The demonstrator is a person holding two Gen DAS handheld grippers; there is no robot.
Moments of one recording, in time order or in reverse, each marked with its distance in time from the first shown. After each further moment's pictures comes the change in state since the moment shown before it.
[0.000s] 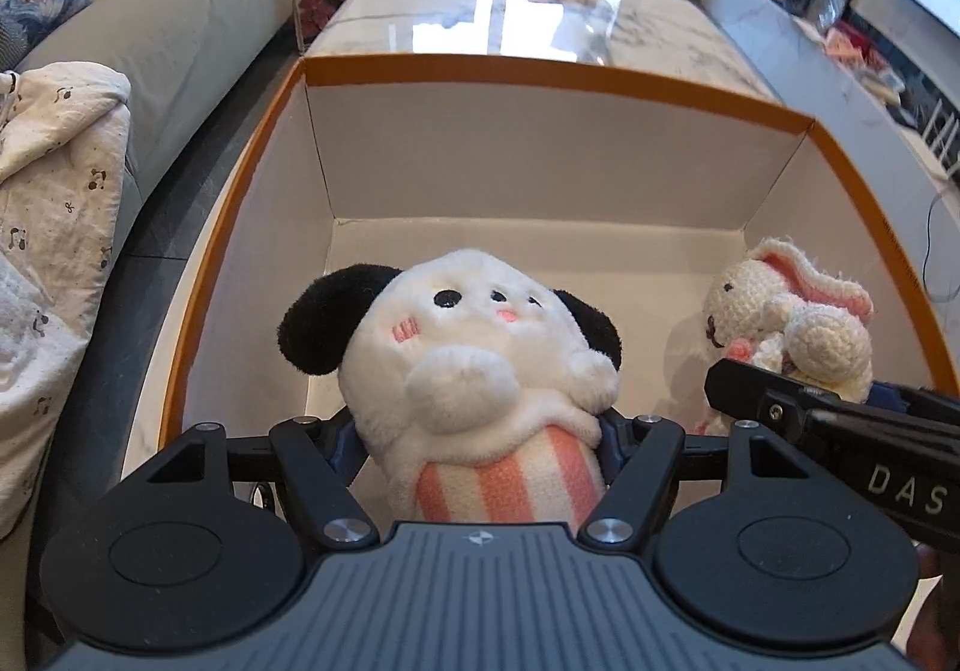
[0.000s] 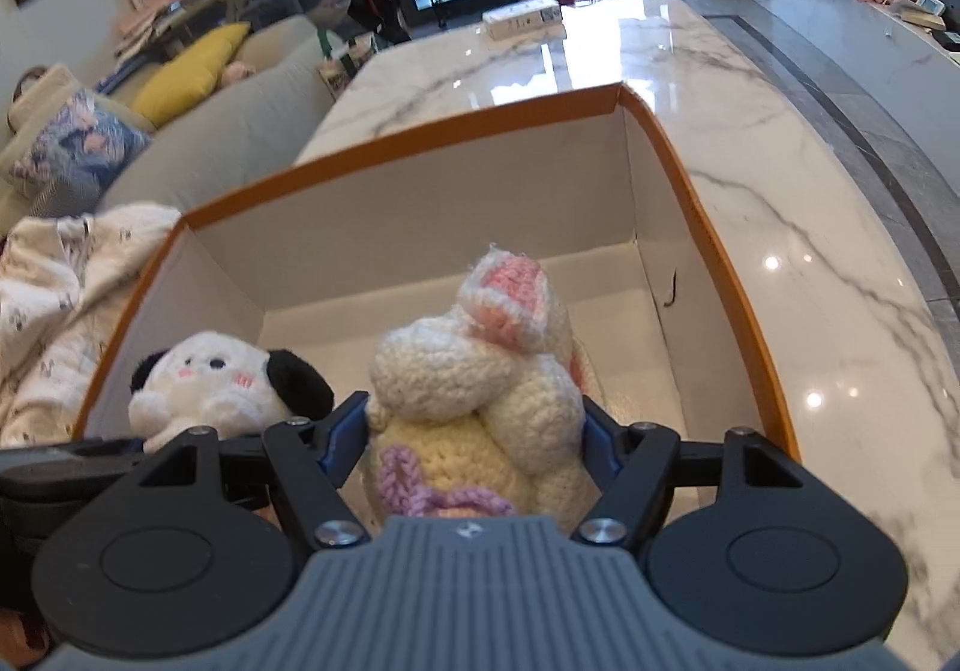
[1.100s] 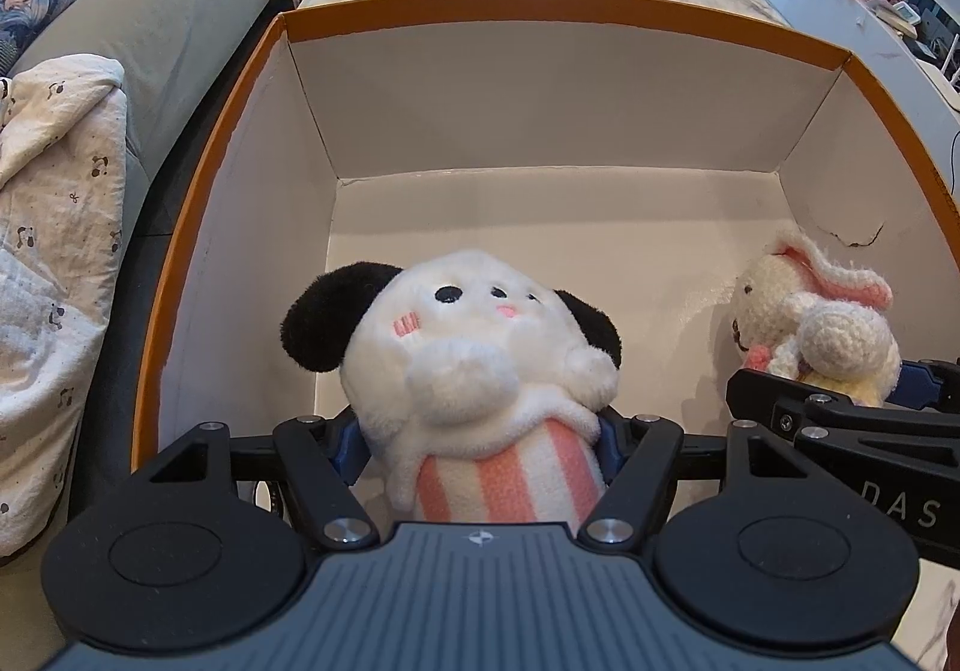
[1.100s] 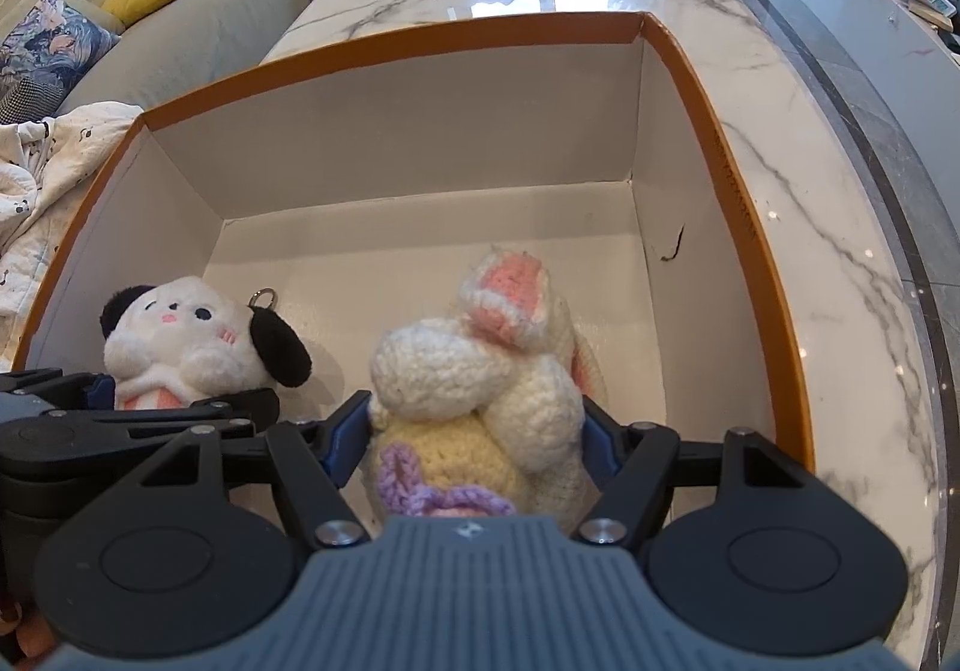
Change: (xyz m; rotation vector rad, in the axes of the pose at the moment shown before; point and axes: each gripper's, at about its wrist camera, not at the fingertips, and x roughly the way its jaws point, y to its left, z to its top) left arm 0.018 -0.004 0.001 0.007 0.111 0.079; right arm 0.009 0.000 -0.001 -0.046 0.169 -0.095
